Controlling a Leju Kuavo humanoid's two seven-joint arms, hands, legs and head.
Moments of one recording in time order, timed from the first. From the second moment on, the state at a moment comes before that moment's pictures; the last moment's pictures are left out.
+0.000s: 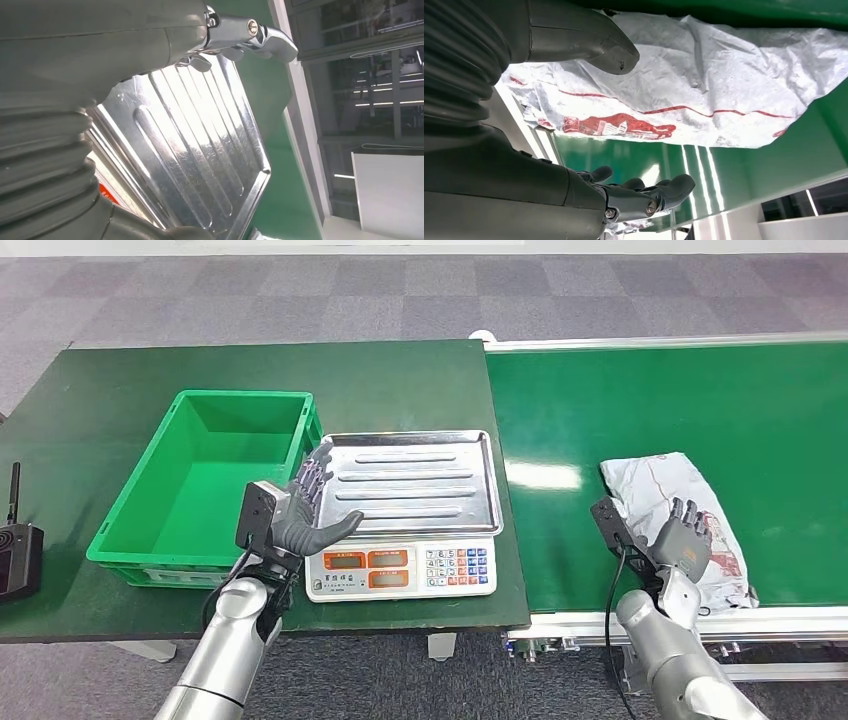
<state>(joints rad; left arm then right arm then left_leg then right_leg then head) -0.34 -0.14 -0.09 -1.10 -0.05 -0.17 -0.45 -0.59 -0.07 -0.17 -0.41 1.13 -0.63 0.15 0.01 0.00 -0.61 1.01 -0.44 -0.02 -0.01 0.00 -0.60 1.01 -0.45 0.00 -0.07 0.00</state>
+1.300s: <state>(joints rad) -0.23 -0.13 -0.09 -1.28 -0.08 -0.20 -0.41 -0.54 -0.03 -0.34 -0.33 1.03 -0.42 0.14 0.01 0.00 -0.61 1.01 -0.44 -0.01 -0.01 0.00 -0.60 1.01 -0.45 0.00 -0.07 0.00</state>
